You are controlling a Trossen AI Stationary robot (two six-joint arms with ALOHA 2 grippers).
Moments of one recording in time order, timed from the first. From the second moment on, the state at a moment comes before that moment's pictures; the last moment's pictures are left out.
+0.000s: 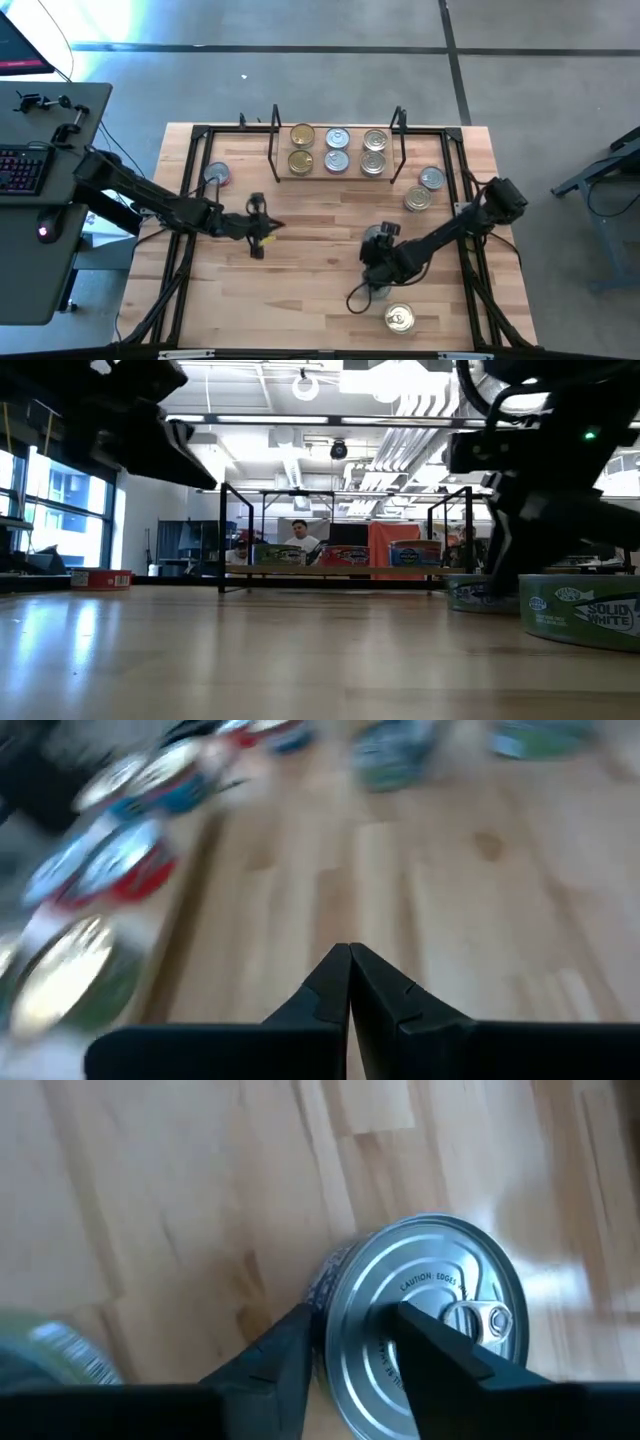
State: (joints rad) left arm -0.34 1.15 0.49 0.06 -0.49 0.11; right arm 0.50 1.82 1.04 -0.73 0.50 0.68
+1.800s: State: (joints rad) left arm -0.26 1.82 0.60 0.71 -0.42 0.81; right arm 0.25 1.83 1.03 0.08 0.36 0.27
